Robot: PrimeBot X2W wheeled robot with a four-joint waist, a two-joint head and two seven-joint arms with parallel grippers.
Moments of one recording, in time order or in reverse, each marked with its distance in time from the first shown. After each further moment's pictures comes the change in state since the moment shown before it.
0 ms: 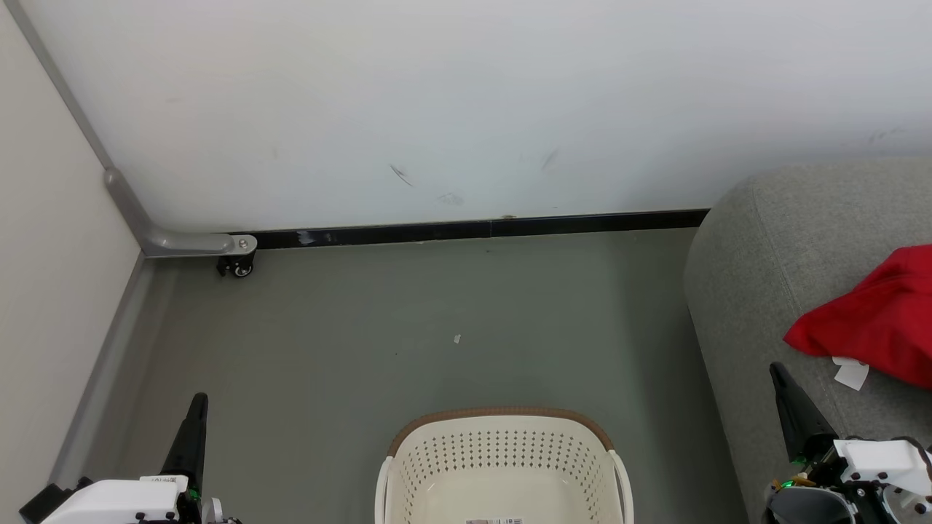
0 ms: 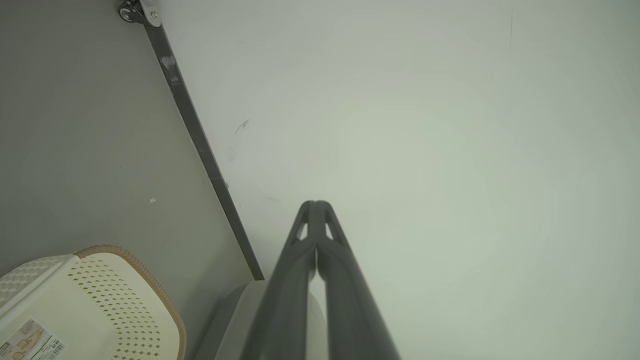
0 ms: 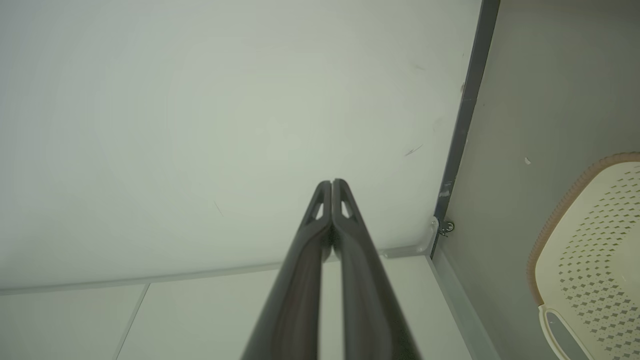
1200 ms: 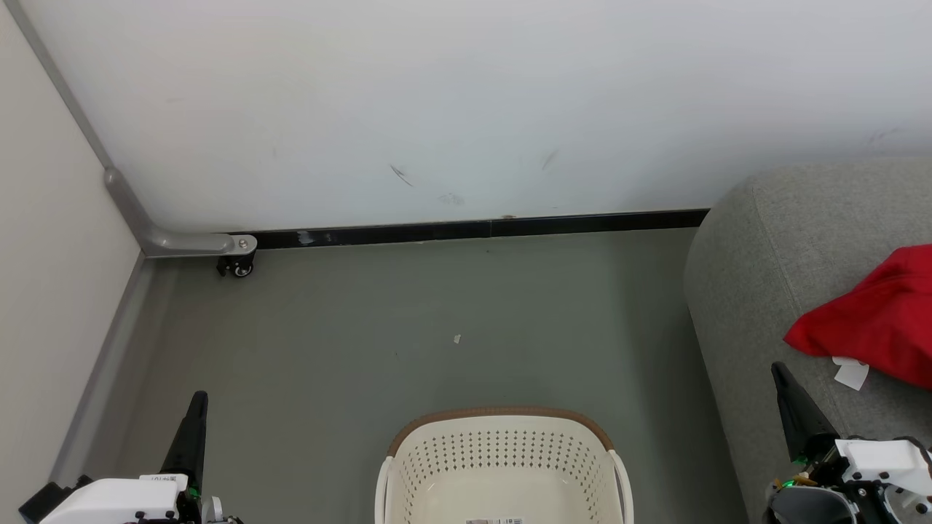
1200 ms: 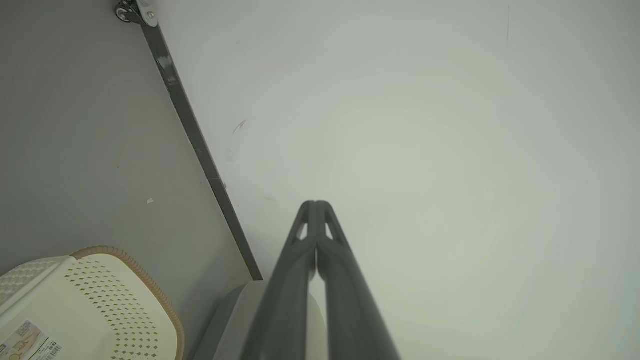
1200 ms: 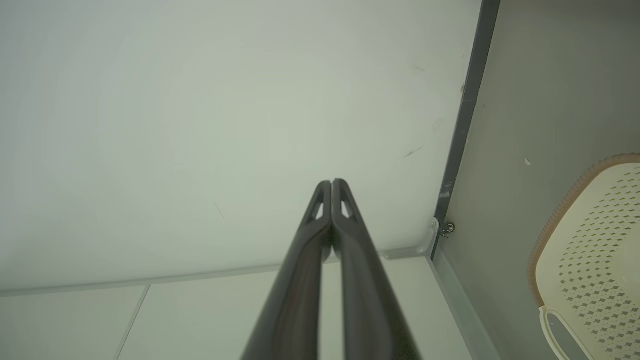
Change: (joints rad) left arm 0.000 0.000 0.000 -0.007 0.000 0.000 0.000; right arm -0.001 0.001 -0.005 0.002 0.000 0.000 0.001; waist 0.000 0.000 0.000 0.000
